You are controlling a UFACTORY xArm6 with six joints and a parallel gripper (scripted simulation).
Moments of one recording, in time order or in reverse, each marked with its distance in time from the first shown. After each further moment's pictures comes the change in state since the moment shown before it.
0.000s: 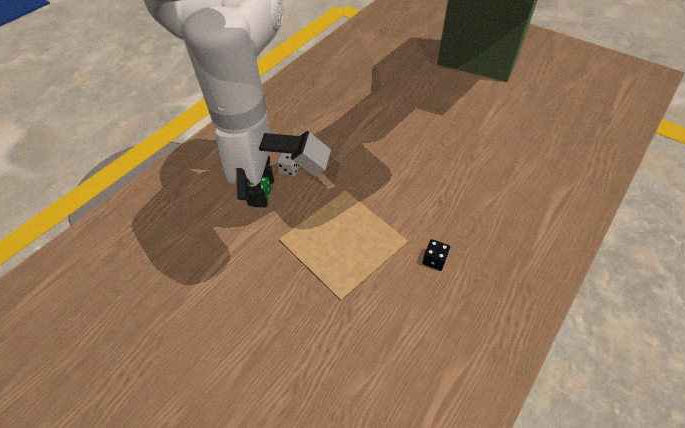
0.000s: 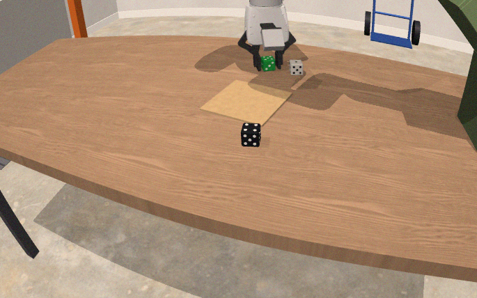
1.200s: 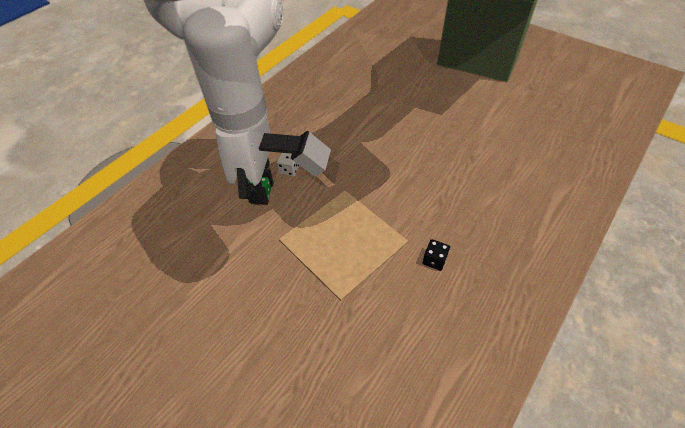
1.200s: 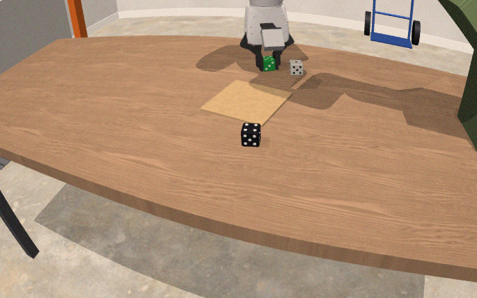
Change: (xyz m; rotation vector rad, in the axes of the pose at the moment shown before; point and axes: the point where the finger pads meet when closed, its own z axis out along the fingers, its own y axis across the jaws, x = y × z) arm 0.000 0.000 0.000 0.000 0.000 0.000
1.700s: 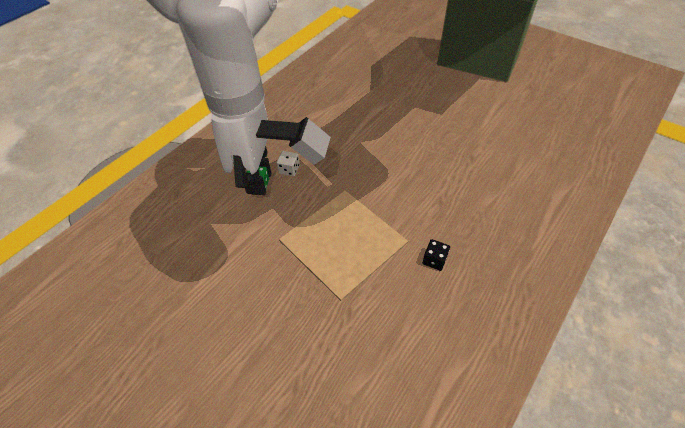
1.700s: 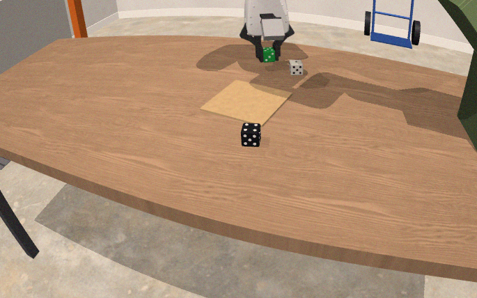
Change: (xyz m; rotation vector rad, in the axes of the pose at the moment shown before) arm 0.000 0.000 -0.024 0.000 -0.001 0.000
